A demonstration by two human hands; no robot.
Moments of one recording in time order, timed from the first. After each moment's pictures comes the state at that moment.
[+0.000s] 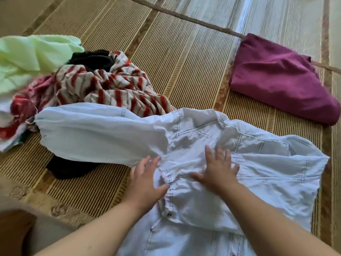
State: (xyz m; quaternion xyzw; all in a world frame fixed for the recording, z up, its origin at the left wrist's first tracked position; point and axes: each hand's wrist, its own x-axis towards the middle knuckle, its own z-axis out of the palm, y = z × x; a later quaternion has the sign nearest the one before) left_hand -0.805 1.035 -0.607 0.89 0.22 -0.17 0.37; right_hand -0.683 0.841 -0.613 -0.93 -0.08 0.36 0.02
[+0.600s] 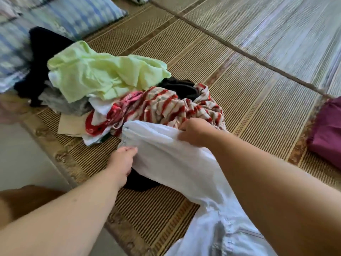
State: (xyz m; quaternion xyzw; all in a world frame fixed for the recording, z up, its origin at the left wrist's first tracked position) left_hand -0.814 1.267 -0.612 0.46 0.64 0.07 0.61; right_hand -0.610 1.160 -0.551 -0.85 -0.43 0.30 0.05
